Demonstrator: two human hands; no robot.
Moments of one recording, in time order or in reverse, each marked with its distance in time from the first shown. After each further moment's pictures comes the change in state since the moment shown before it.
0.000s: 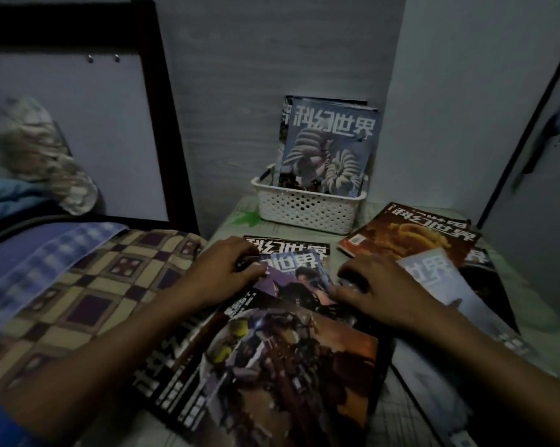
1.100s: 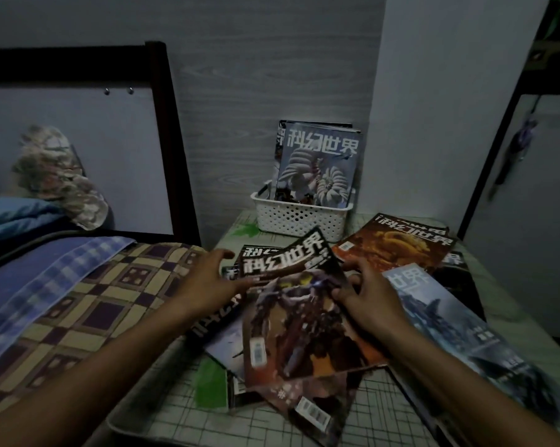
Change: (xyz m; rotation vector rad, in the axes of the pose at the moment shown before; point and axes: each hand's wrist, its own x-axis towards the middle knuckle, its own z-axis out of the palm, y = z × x) left_hand -0.048 0.037 -0.029 -0.226 0.052 -0.429; right_hand -0.037 -0.053 -0.007 0.540 0.159 0.541
